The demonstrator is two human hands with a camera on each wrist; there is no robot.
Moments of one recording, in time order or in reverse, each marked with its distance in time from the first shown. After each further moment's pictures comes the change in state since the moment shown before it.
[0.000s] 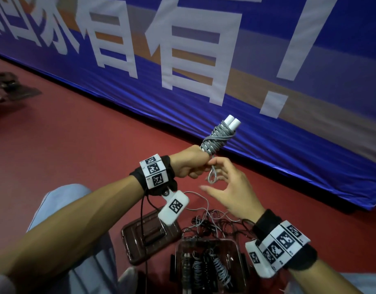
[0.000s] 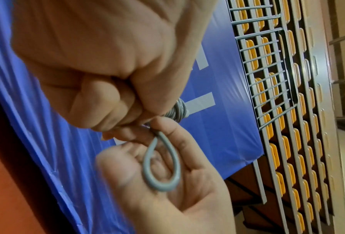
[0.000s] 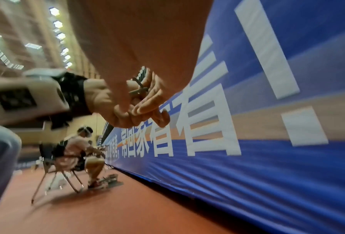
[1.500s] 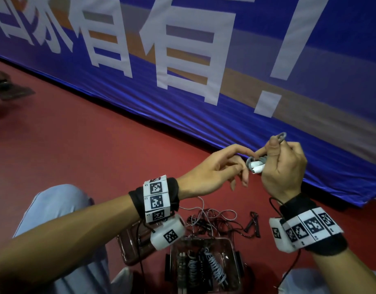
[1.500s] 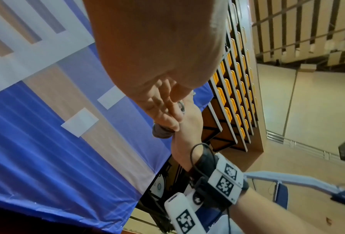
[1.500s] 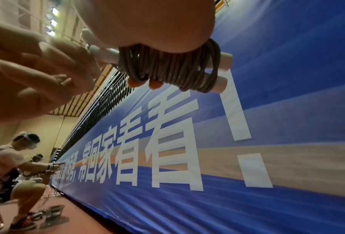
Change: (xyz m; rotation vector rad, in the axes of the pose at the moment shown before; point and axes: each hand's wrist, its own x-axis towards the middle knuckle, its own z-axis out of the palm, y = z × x) left_hand -0.055 0.015 0.050 -0.127 -0.234 0.701; right_hand 0.010 -0.004 -0.086 -0.580 0.709 -0.274
